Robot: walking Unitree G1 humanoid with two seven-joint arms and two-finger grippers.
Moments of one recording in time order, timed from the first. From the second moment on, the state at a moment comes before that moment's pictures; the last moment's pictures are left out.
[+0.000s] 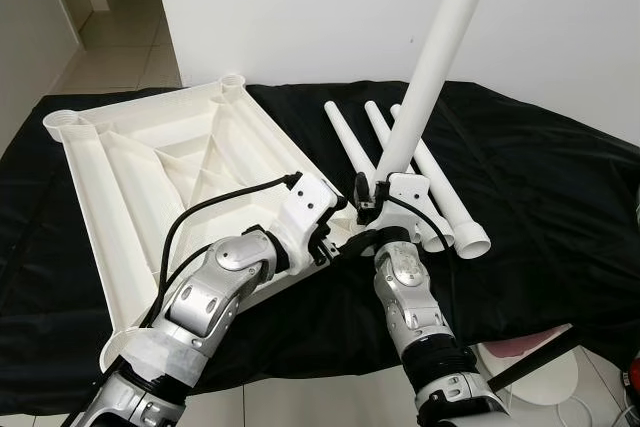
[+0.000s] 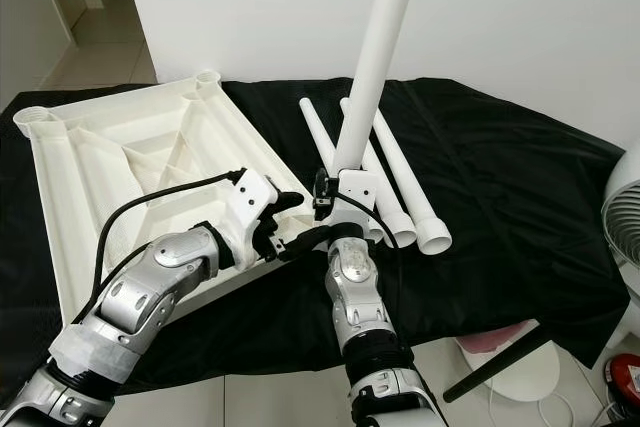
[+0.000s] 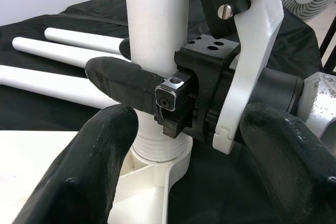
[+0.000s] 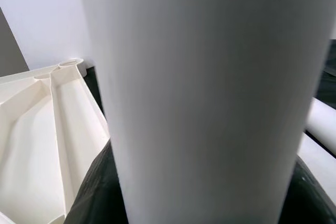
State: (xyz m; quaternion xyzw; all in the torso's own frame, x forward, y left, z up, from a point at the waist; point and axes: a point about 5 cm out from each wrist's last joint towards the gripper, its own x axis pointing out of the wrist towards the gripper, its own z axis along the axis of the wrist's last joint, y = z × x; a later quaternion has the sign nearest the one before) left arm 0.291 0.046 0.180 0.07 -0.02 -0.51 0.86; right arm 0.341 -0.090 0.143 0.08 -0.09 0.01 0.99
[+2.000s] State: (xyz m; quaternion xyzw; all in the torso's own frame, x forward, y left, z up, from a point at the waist) left arm 0.290 0.039 0.182 0.07 -0.03 -0.51 0.85; right arm 0.344 -0.111 0.145 0.07 -0.10 0.15 0.98
